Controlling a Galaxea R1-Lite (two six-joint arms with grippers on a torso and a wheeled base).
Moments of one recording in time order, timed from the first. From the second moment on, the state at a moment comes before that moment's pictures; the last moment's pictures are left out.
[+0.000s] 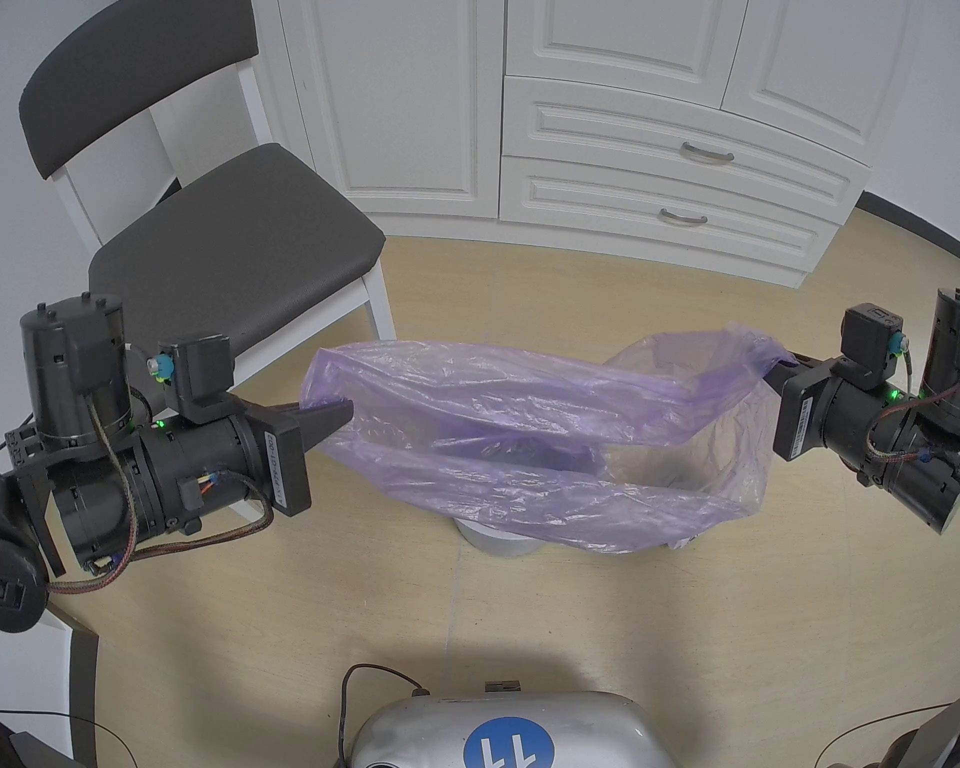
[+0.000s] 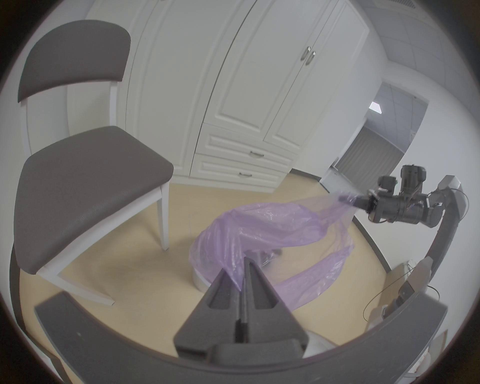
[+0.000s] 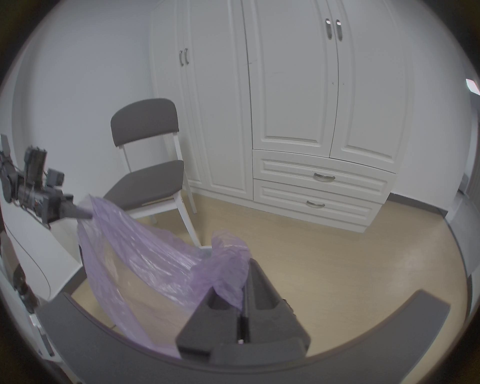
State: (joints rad) left arm -0.54 1.43 -0.72 -0.51 -0.11 -0.12; right arm 0.56 1.38 -0.71 -0.61 -0.26 -0.09
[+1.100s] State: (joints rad) left arm -0.46 1.37 -0.67 -0.50 0.00 -0.08; right arm 0.40 1.39 -0.72 -0.52 -0.25 -0.15
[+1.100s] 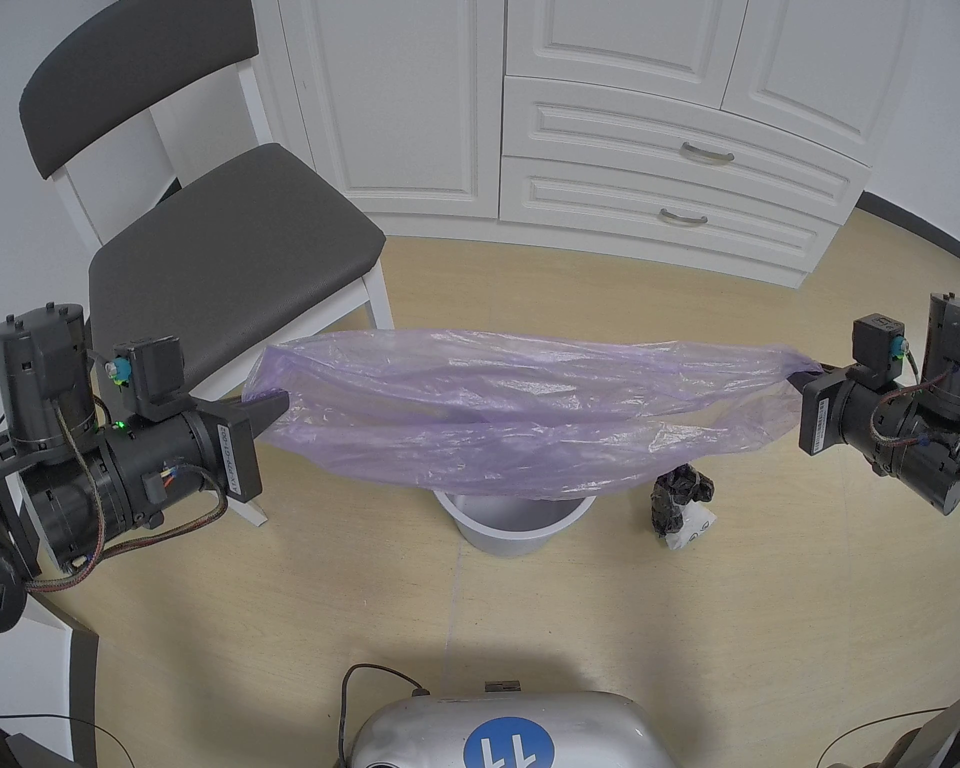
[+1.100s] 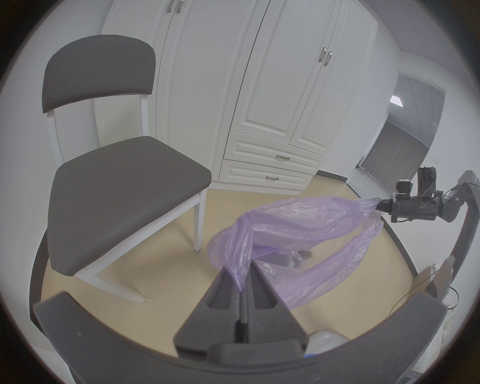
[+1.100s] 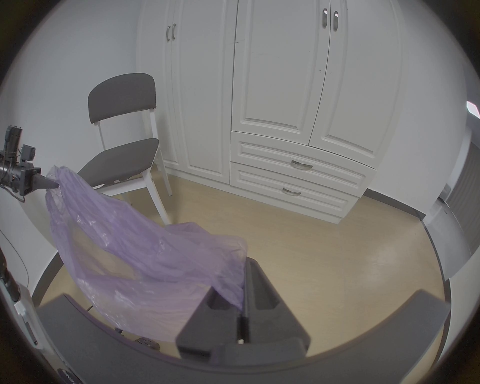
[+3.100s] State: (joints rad) left arm -0.43 1.36 -0.67 -0.54 -0.06 -0.08; right arm 0.41 1.37 -0.61 -0.67 -0.26 -0.27
